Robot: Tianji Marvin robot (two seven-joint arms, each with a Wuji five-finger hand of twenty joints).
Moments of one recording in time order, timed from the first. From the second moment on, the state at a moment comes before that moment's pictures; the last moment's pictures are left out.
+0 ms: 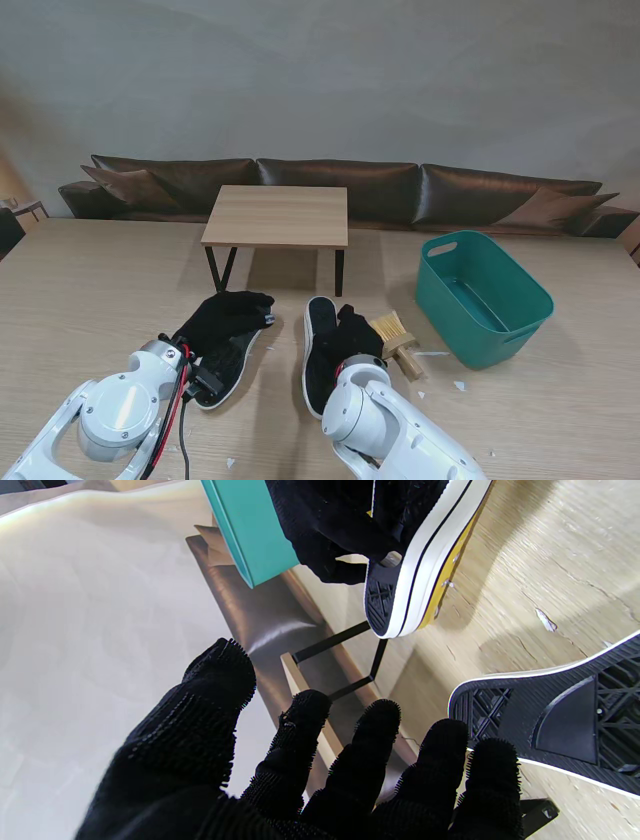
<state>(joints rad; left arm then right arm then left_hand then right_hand) 1.75 -1.13 -1.34 -1.93 0.13 0.20 -0.10 -1.35 -1.36 0.76 -1.37 -0.38 0.65 -0.44 0.87 -0.42 0.41 -0.09 0.71 0.25 0.16 0.35 0.78 0.45 0.11 0.36 0.47 0.53 0.19 0.39 0.19 0.50 0.30 0.75 0.30 -0.58 1.07 -0.10 0.26 0.24 0.68 0.41 0.54 0.26 0.72 0.54 0.77 0.31 0.84 0.59 0.51 0.33 1.19 0.68</state>
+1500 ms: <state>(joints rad) 1.76 -1.12 -1.34 -1.93 0.12 0.21 -0.09 -1.39 -1.30 0.74 -1.43 -0.39 0.59 -0.33 0.87 -0.40 0.40 -0.09 0.71 0.25 0.16 0.35 0.78 0.45 0.11 0.36 0.47 0.53 0.19 0.39 0.19 0.50 0.30 0.75 0.23 -0.51 0.99 -0.11 0.25 0.25 0.66 0.34 0.57 0.22 0.68 0.52 0.85 0.29 0.92 0.64 0.52 0.33 1.22 0.68</state>
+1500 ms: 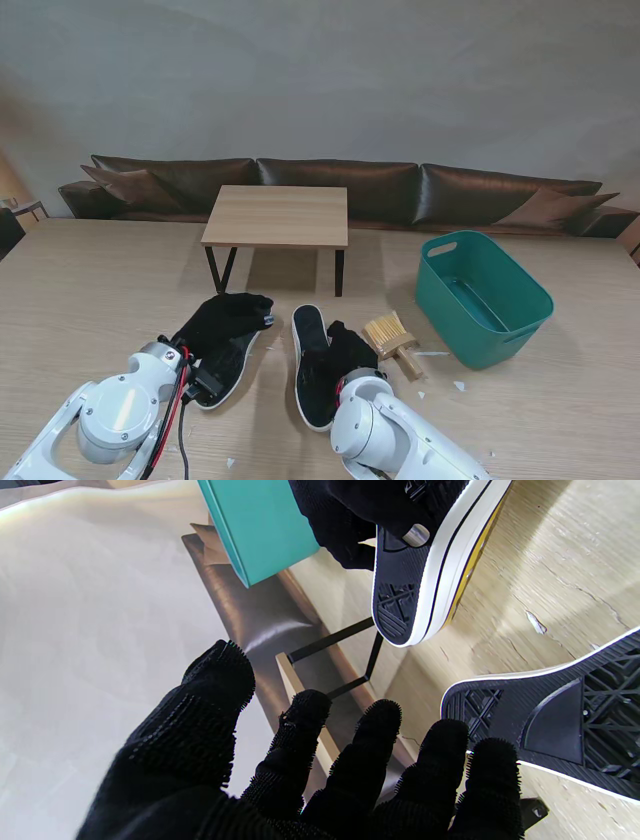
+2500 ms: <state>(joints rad) 1.76 -1.12 -1.34 -1.93 0.12 0.21 -0.10 -1.36 -1.30 0.74 -1.42 -0.45 0.65 -0.34 0.87 -0.40 0.38 -0.09 0.72 0.25 0.16 0.36 0.79 0.46 0.13 0.37 0.47 0.53 0.19 0.39 0.19 0.50 0.30 0.75 0.21 -0.47 0.92 -0.08 0.13 0.28 0.67 0.16 0.53 0.23 0.67 0.52 0.82 0.29 0.92 0.63 0.52 0.33 1.20 0.68</state>
